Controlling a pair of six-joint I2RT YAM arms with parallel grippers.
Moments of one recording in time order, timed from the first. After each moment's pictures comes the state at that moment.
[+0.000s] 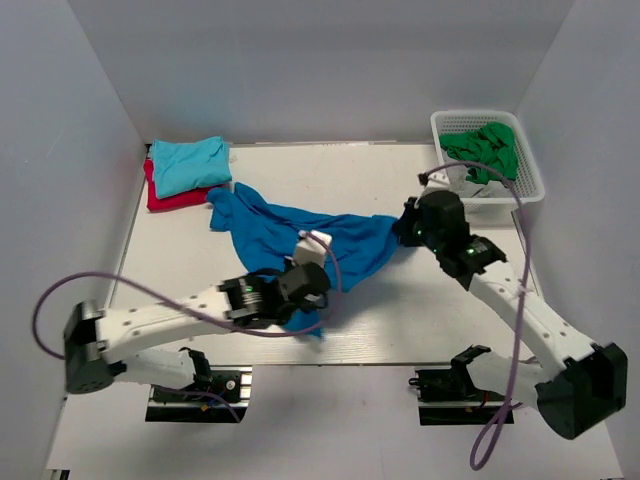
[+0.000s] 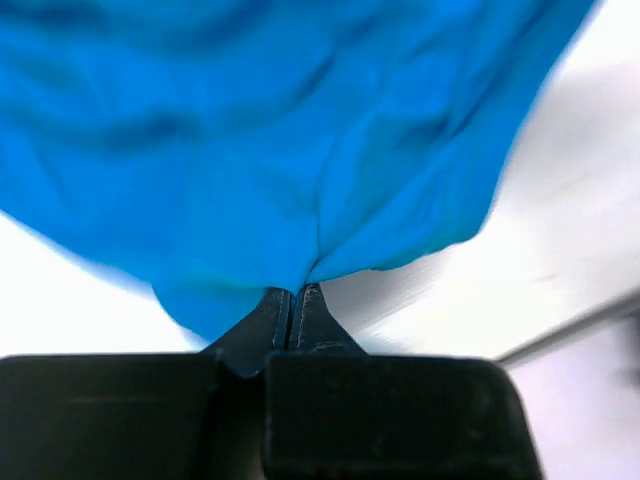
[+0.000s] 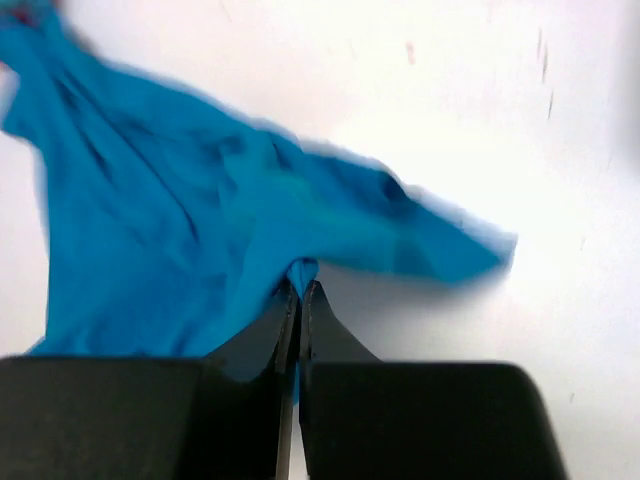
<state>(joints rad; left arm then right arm) -1.23 1.27 0.96 -0.58 -0.60 -0.60 0.50 1.11 0.86 -0.33 0.09 0.39</state>
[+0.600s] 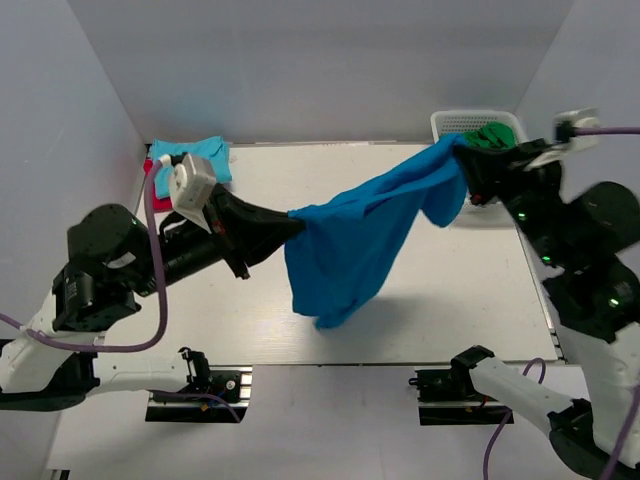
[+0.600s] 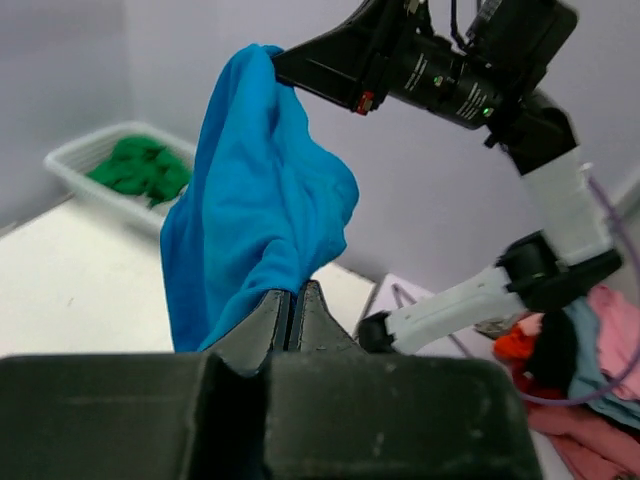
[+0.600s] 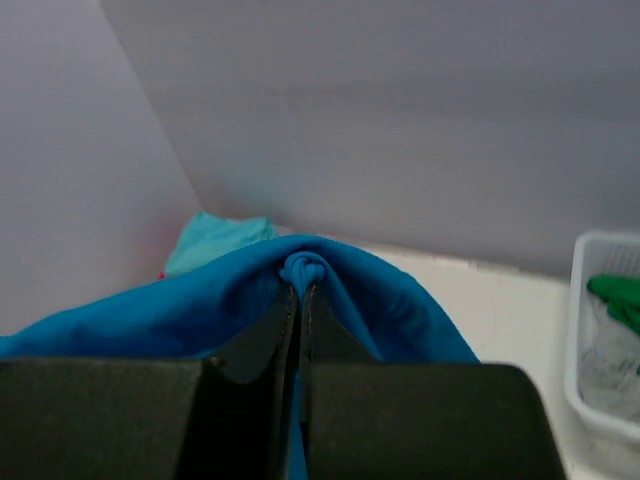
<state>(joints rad) -1.23 0.93 1.60 -0.51 -0.12 -0.23 0.50 0.88 1.53 -0.50 0.03 0.22</state>
